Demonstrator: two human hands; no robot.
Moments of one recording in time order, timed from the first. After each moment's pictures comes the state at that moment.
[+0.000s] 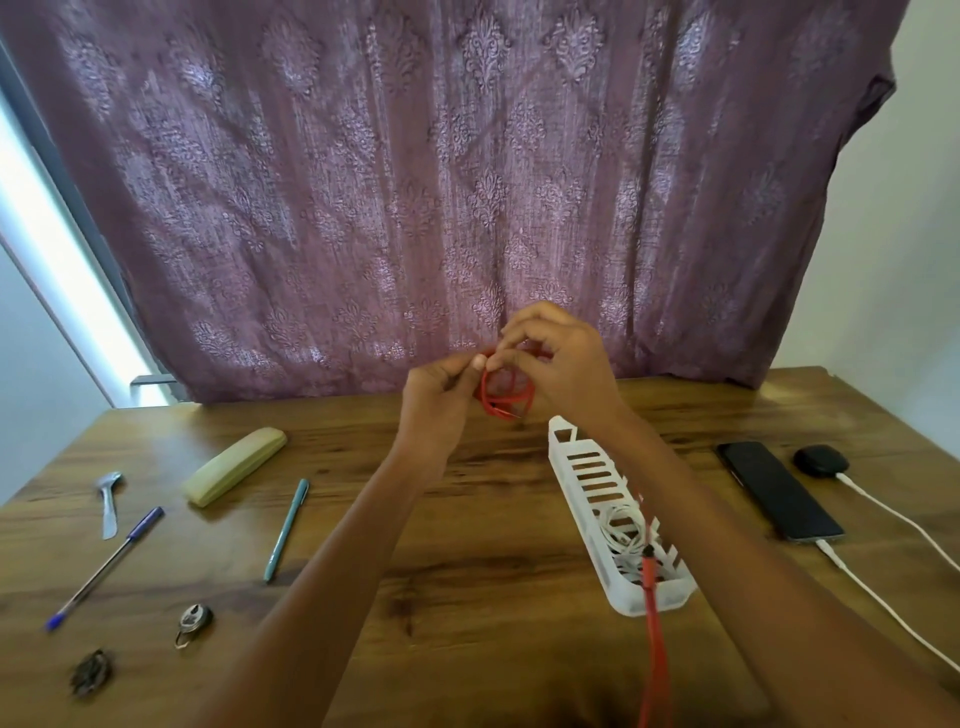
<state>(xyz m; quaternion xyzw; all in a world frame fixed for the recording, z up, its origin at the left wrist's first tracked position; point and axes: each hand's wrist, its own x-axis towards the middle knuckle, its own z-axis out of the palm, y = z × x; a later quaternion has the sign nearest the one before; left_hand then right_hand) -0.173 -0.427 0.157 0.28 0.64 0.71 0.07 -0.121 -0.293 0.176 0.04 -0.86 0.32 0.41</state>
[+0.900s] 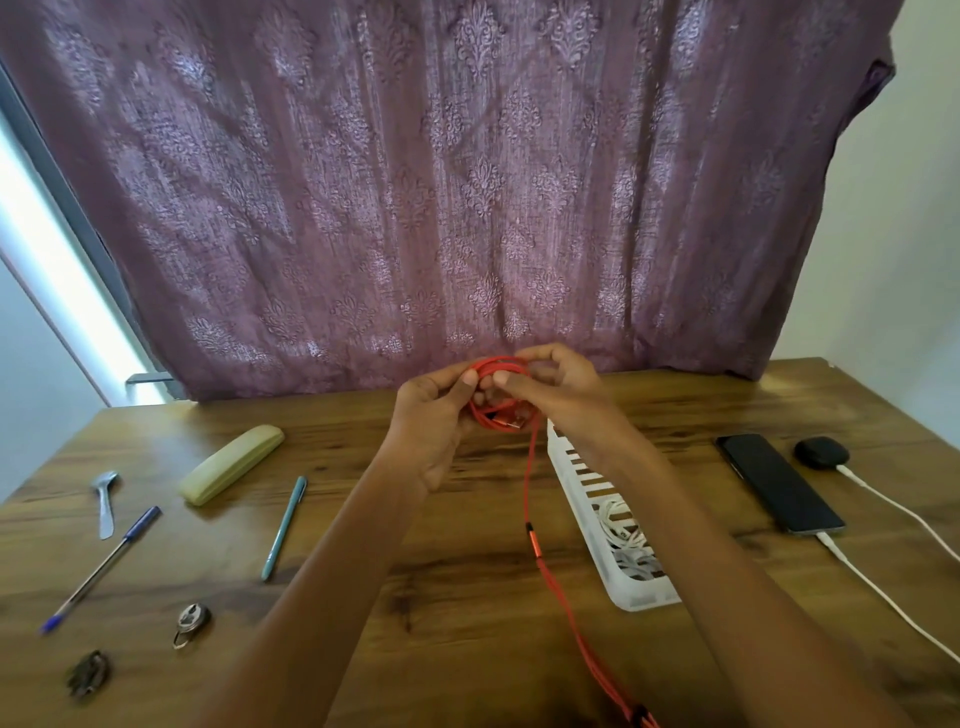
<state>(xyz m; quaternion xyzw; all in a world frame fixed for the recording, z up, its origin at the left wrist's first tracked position) -0.167 -0.434 0.155 0.21 0.53 0.78 0.23 -0.103 -0.308 0.157 -0.16 -0.70 0.66 0.21</state>
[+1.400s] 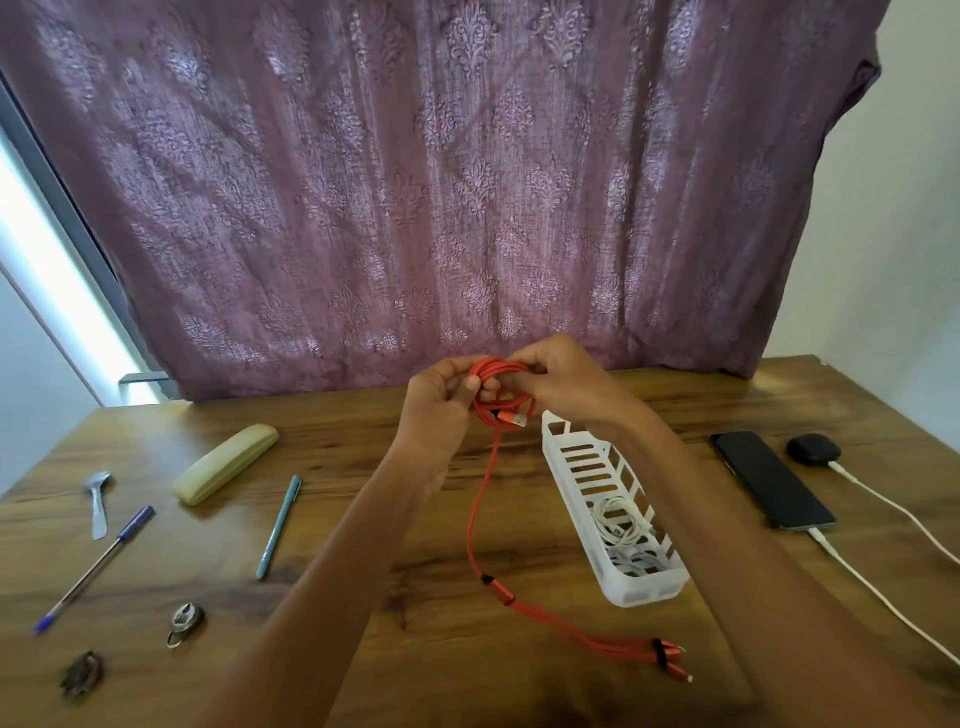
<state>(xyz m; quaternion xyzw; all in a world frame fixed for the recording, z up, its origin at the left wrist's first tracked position) -0.164 -0.424 0.151 0.26 0.62 0.73 0.15 -0.106 -0.295 0.177 -0.10 -0.87 0.47 0.14</state>
